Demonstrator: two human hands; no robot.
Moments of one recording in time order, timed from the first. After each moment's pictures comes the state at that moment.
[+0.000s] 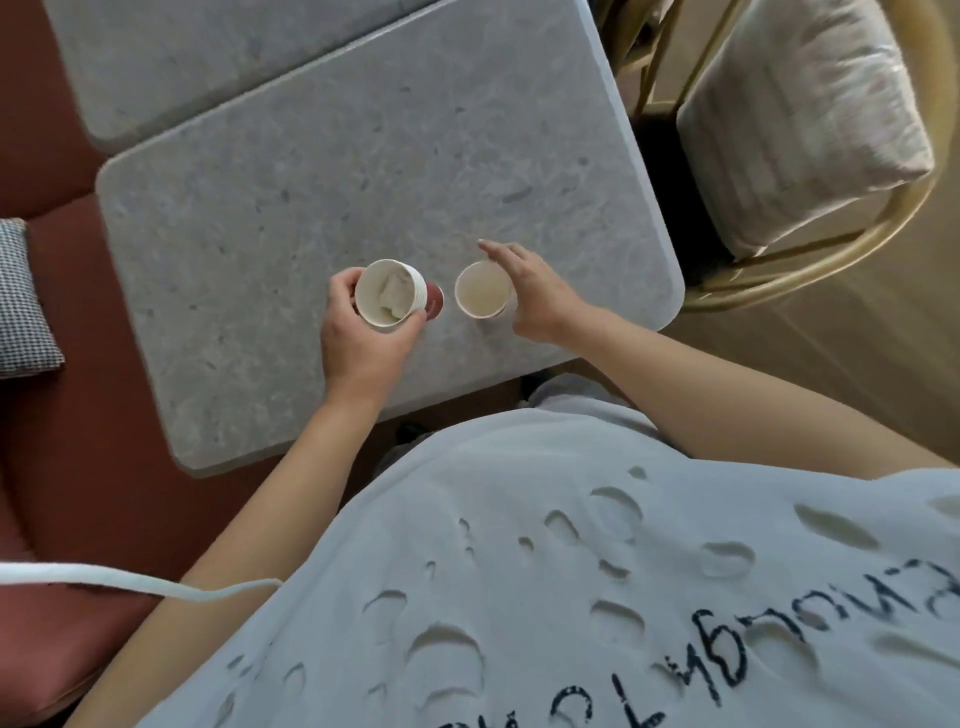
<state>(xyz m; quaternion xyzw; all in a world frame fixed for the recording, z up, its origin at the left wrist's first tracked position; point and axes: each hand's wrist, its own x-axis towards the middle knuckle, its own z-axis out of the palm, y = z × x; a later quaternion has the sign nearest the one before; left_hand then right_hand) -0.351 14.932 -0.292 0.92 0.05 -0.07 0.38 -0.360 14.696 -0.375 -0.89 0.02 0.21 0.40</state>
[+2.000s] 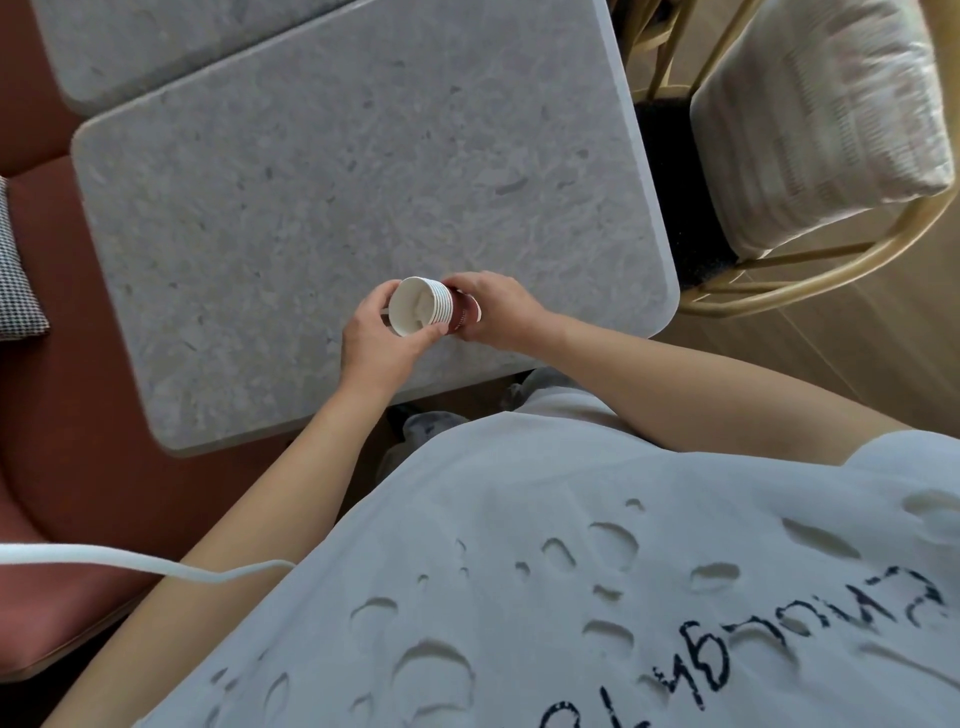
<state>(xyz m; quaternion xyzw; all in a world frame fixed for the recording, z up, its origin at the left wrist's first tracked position) -0.349 14.903 -0.326 0.92 0.06 -0.19 0.34 -0.349 14.717 -0.409 -0.89 -0.07 0.18 0.41</state>
